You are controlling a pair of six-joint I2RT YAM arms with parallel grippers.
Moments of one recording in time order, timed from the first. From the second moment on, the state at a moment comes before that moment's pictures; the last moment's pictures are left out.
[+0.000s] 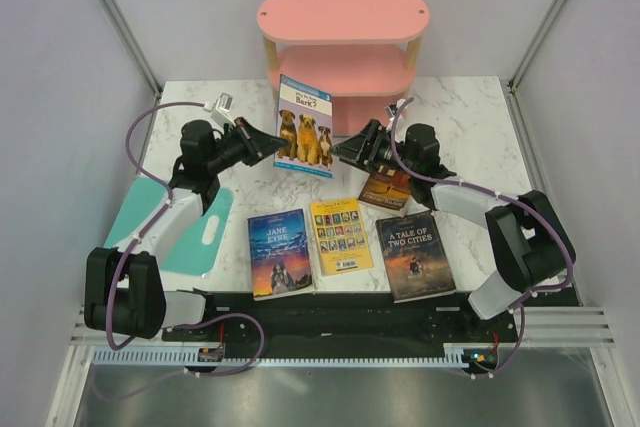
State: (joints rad) left arm -0.15 1.30 0.82 0.29 0.63 -0.83; right arm 0.43 1.61 0.86 0.63 -0.59 1.03
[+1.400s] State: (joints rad) left arm -0.17 1.44 0.74 0.66 0.71 -1.03; right arm 0.47 1.77 0.71 1.26 -0.62 1.47
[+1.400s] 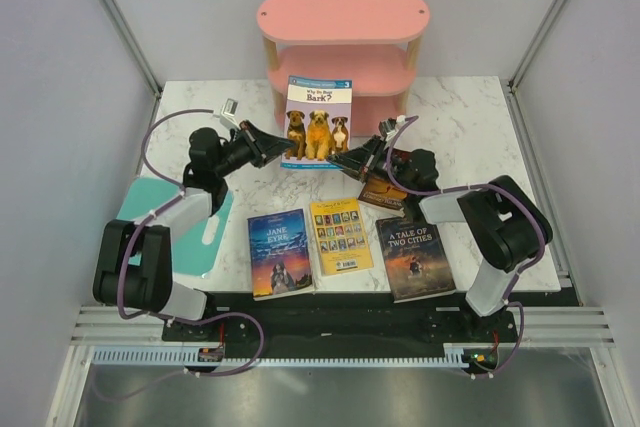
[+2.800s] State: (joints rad) left arm -0.15 1.28 0.75 0.05 0.45 -0.61; right arm 0.12 2.02 2.06 0.14 -0.98 1.06
